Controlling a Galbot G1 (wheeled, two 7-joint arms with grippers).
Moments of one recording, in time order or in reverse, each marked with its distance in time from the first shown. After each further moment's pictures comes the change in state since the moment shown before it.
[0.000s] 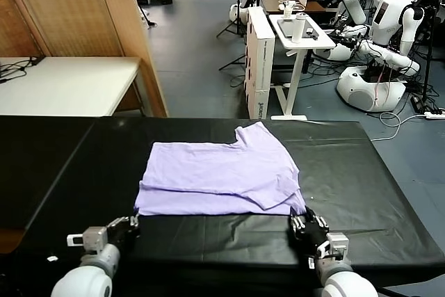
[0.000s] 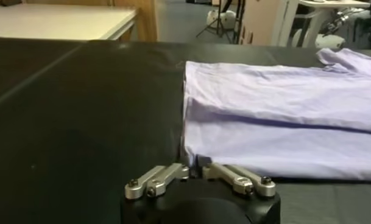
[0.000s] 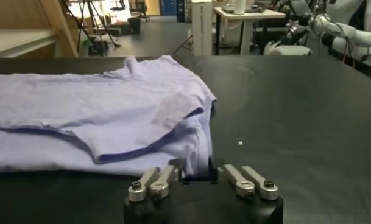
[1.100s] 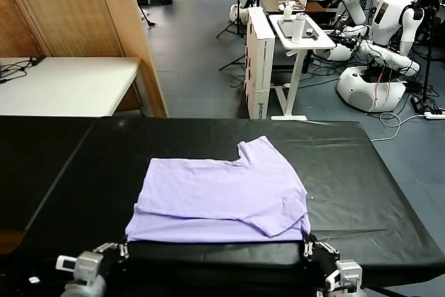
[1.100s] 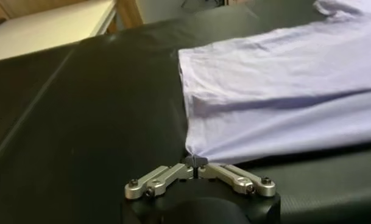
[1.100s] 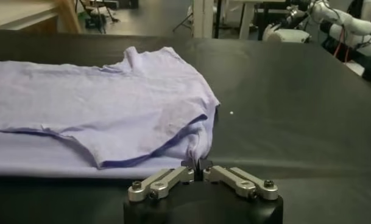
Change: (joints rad) left arm 0.271 -0.028 -0.047 -0.207 0.361 0.064 0.189; right arm -0.226 0.008 0.022 0.218 -0.057 -0.086 0.024
